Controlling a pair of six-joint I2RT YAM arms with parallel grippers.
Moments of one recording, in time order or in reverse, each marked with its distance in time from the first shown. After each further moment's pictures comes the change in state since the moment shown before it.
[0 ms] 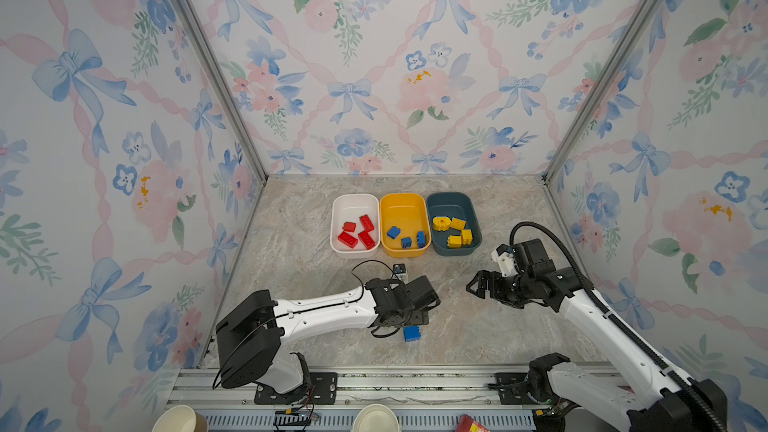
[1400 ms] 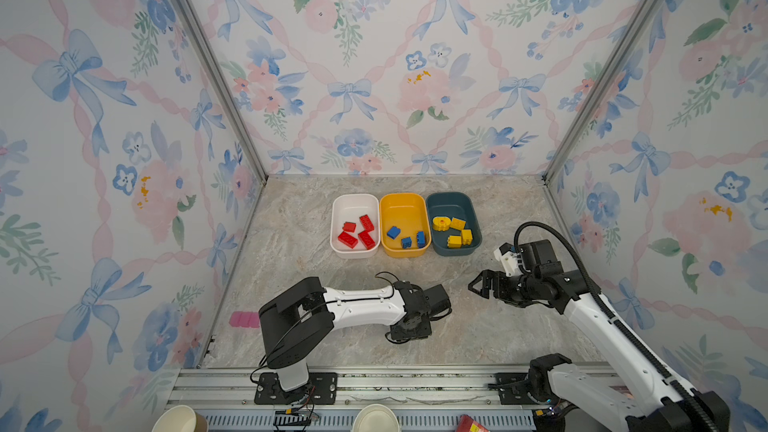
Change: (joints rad) left arm -0.005 0.248 0.076 -0.042 0.169 -0.104; right arm -0.072 -0.035 -0.007 0.000 -0.078 -0.061
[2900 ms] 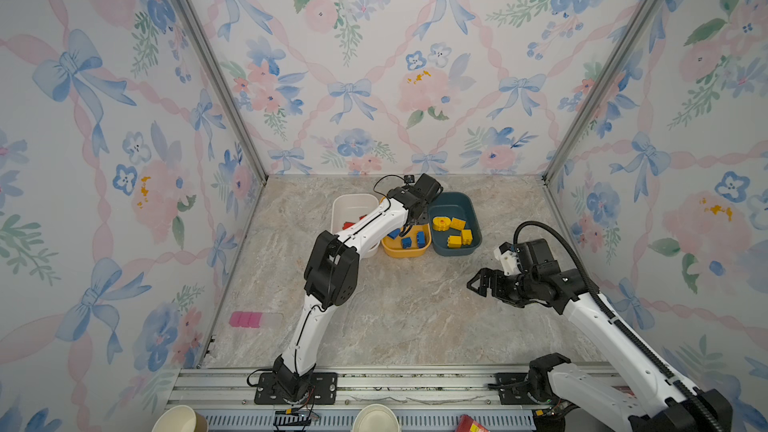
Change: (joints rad) left arm 0.491 0.508 0.985 -0.109 -0.316 0.634; right arm 0.060 0.003 0.019 0.001 0.065 0.089
